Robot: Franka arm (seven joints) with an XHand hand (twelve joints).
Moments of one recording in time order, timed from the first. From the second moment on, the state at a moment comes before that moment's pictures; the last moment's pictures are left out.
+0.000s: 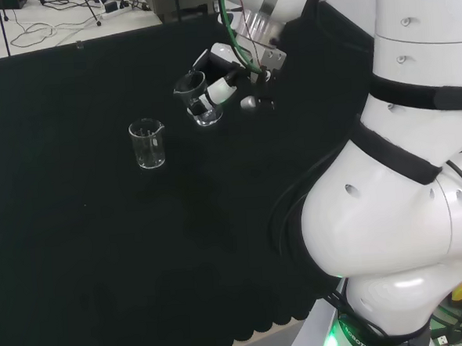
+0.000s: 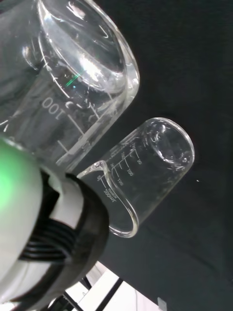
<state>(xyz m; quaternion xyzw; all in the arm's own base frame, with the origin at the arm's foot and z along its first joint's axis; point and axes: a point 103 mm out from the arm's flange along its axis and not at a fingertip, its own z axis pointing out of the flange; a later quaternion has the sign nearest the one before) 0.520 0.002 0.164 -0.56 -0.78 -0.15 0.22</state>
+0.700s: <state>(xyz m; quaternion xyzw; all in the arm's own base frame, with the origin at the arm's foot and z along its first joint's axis) 0.530 0.017 0.177 -0.56 -0.80 -0.08 0.21</state>
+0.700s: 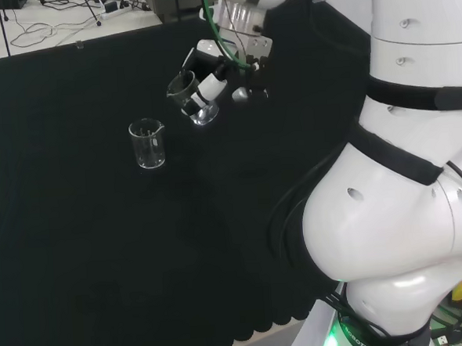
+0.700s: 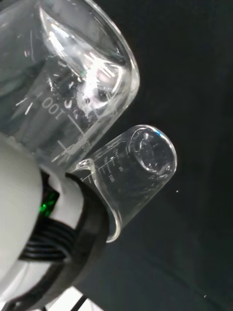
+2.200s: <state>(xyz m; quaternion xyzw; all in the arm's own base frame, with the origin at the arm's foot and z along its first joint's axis) 0.556 0.057 0.188 -0.53 -0.82 0.12 0.19</state>
